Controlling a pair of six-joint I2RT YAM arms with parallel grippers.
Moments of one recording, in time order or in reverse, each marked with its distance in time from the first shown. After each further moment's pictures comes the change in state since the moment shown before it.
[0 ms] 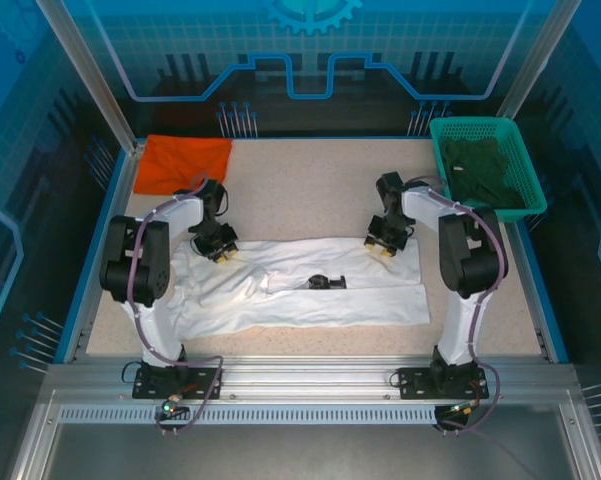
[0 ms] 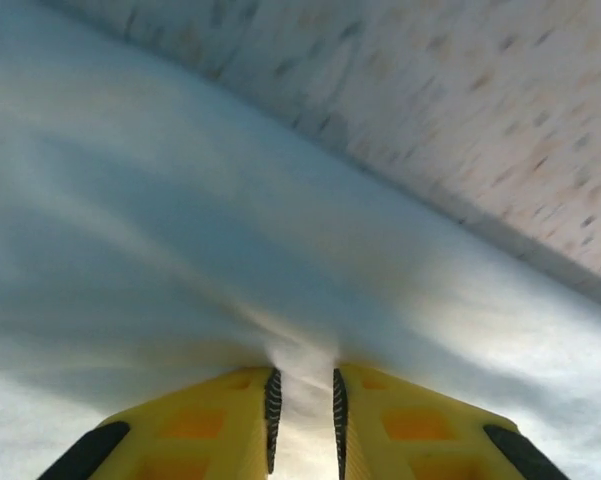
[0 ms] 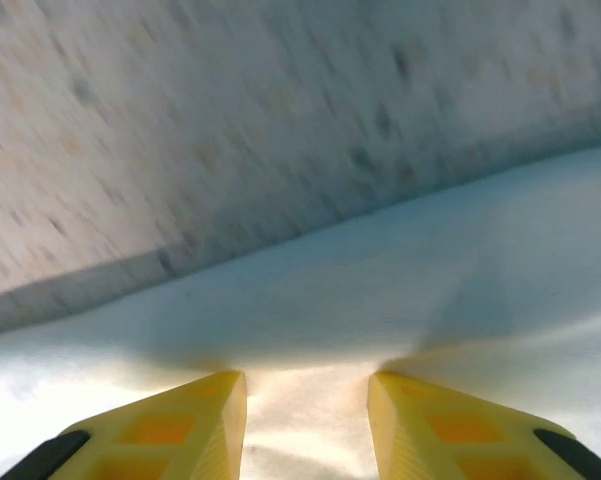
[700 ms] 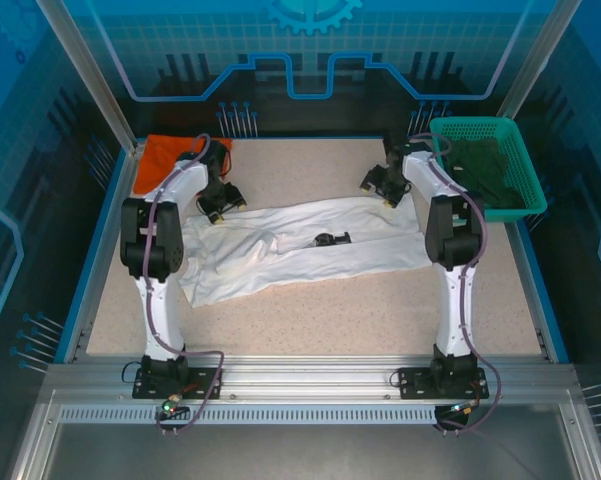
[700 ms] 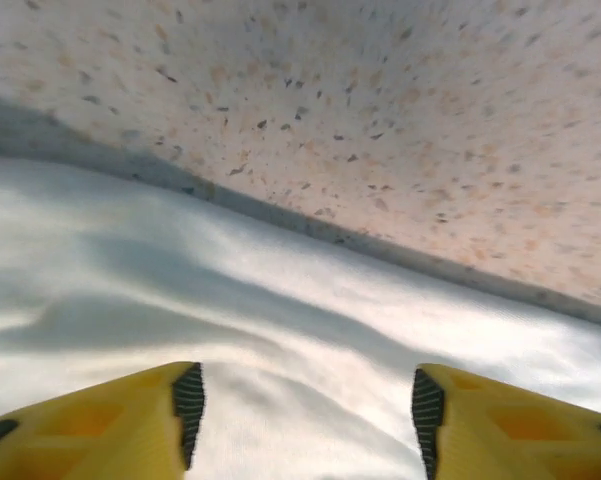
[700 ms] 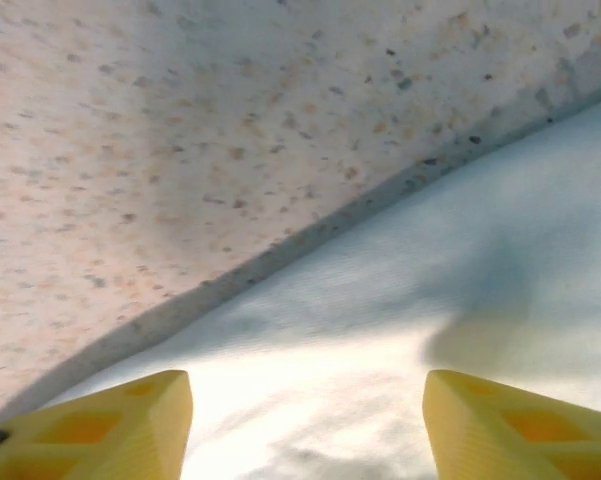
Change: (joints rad) left arm 0.025 0.198 0.476 -0.115 -0.049 0.014; right arm -0.077 0.272 0.563 -0.015 0.001 0.008
